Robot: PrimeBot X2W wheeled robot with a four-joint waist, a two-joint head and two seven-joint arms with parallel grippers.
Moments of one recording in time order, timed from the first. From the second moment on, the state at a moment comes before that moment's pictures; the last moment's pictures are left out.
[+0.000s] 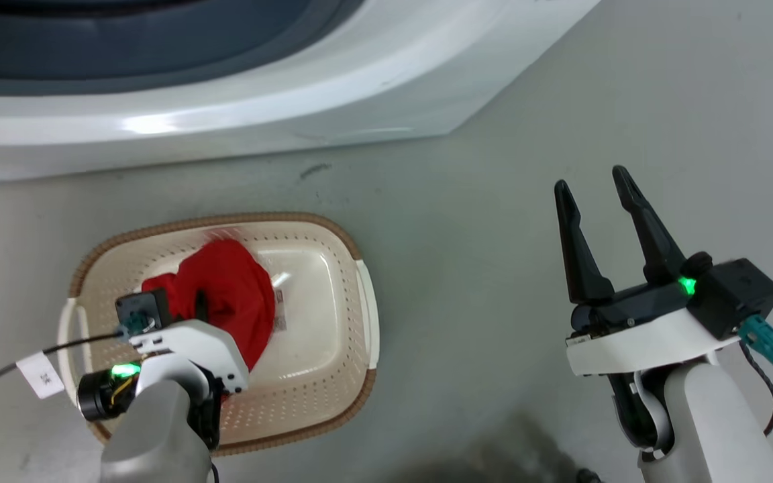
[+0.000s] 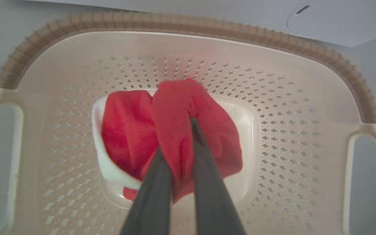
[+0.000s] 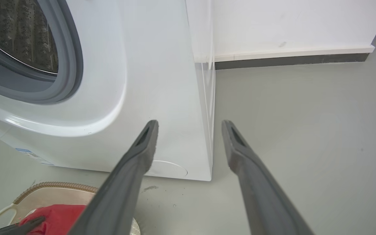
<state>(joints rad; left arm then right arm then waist) -0.55 0.12 -0.02 1.02 -0.30 0.02 -0.26 -0.27 -0.05 0.16 0.06 0.20 0.13 -0.26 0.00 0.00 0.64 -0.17</state>
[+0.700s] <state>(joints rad) -0.67 0.14 0.00 1.26 -0.33 0.03 -0.26 -0.32 -0.05 0.18 0.06 0.22 0.13 -0.26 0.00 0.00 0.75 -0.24</state>
